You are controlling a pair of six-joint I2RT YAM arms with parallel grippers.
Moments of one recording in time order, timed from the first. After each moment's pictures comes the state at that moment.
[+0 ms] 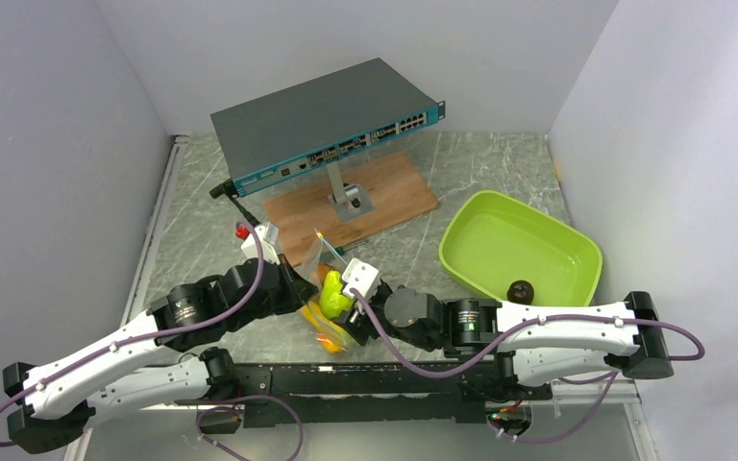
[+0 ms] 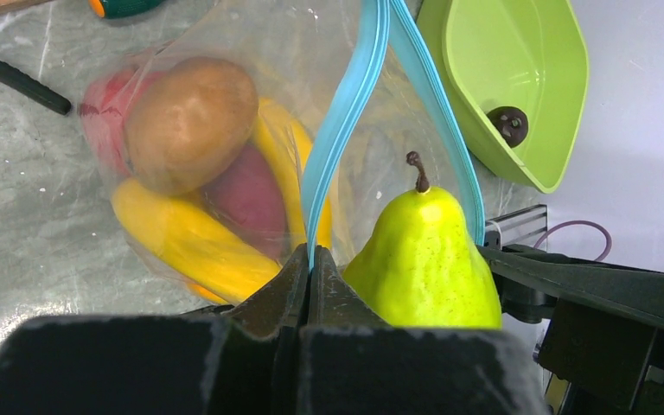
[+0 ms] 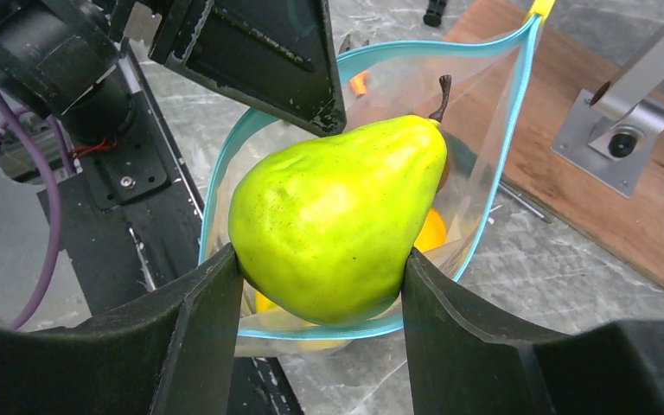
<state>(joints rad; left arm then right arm) -1.08 0.72 0.86 -0.75 -0.35 -1.10 1.47 1.09 0.89 -0.18 0.42 0.07</state>
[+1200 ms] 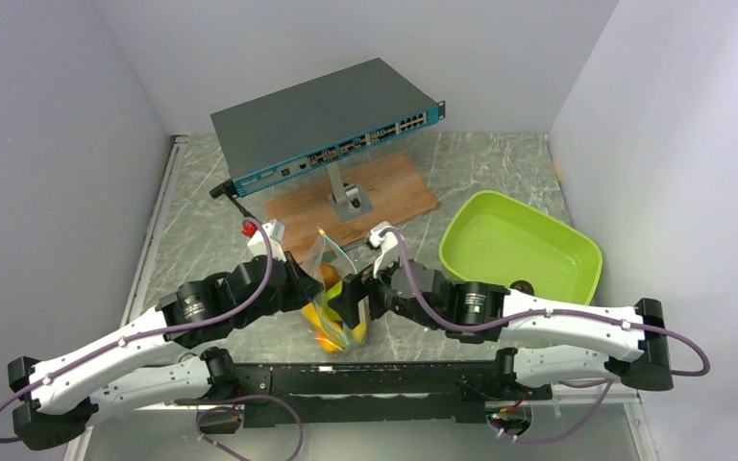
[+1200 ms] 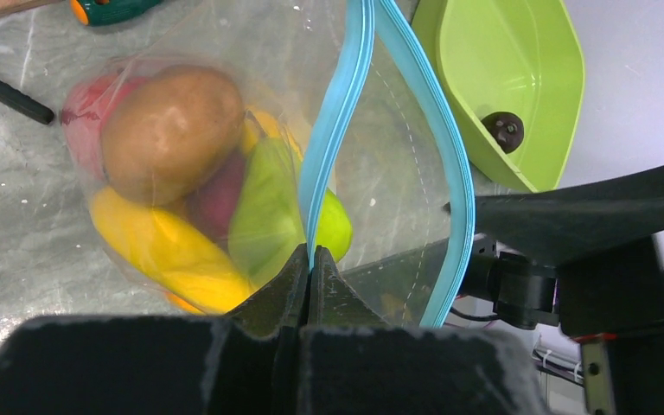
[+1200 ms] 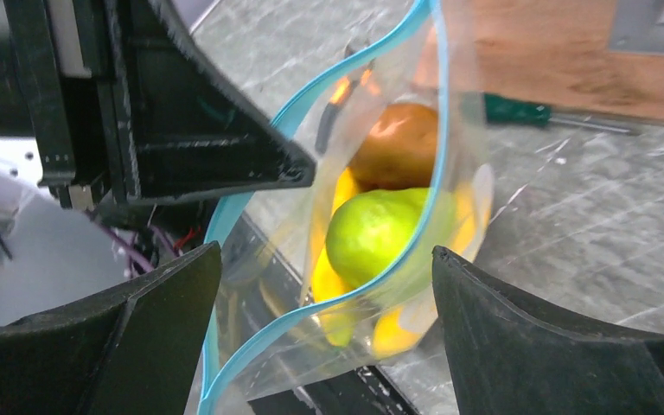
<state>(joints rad) -1.08 0.76 0.86 -0.71 -0.36 -1.10 1.32 1.06 0.94 -0.24 0.38 0.53</state>
